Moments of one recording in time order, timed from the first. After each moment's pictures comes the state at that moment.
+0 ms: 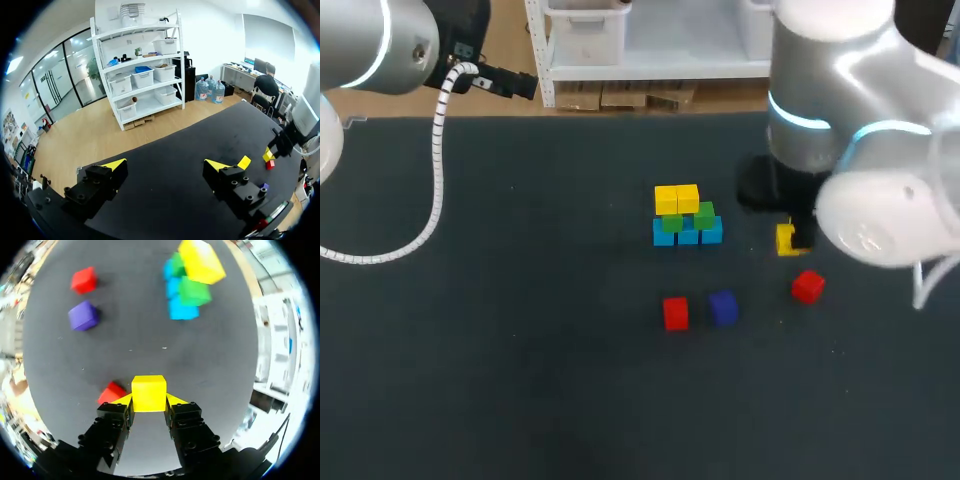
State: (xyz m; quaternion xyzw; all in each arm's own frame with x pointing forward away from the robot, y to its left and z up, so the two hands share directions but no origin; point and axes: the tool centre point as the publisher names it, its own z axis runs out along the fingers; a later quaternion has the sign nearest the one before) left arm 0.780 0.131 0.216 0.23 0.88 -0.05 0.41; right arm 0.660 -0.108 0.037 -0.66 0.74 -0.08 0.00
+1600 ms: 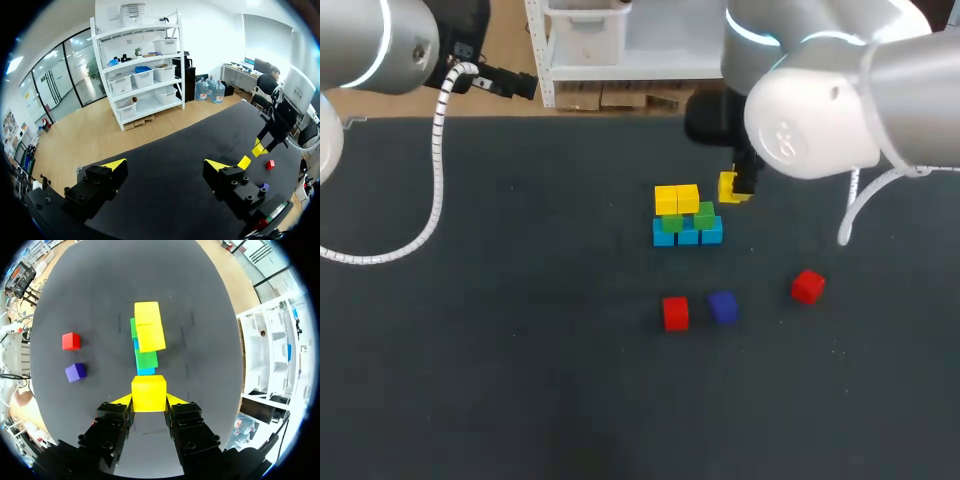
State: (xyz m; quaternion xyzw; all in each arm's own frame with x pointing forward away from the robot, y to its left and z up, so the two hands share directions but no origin) left arm 0.780 0.132 0.216 0.23 0.88 -0.05 0.41; right arm 0.716 -0.029 0.077 -0.67 0.74 -0.02 0.04
